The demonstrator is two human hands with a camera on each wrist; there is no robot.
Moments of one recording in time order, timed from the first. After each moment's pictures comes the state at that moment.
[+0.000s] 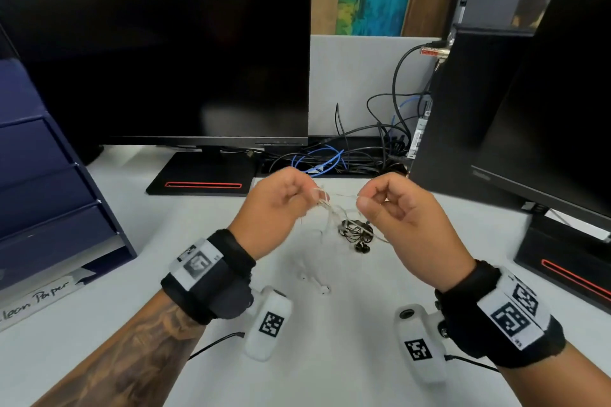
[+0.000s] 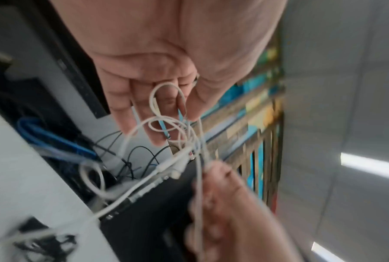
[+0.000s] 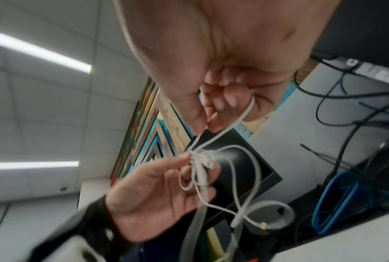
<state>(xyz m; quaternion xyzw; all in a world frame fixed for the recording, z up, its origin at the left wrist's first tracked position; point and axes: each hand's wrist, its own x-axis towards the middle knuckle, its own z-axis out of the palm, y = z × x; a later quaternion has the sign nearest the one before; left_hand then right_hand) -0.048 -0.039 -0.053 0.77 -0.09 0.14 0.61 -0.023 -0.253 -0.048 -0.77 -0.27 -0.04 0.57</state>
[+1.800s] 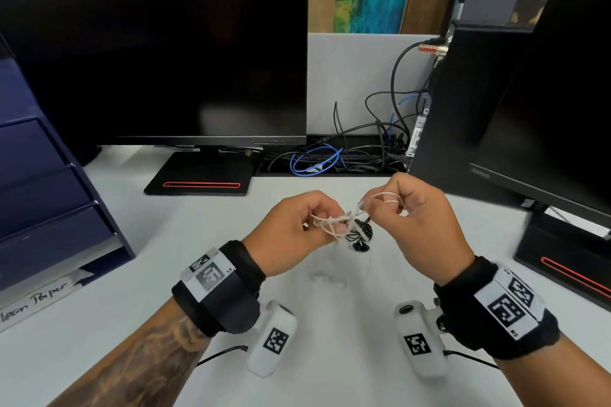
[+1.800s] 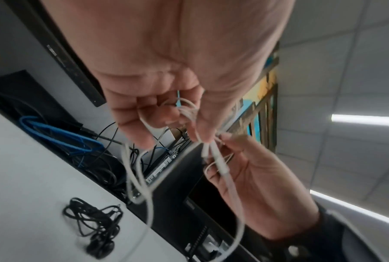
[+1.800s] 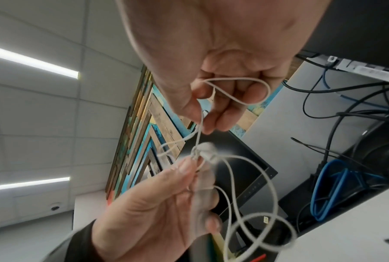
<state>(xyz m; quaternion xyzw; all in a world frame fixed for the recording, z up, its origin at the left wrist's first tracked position) -0.052 -0.056 -0.068 0.79 -0.13 0.07 0.59 -0.017 -0.258 -0.049 -0.79 -0.24 -0.08 0.57</state>
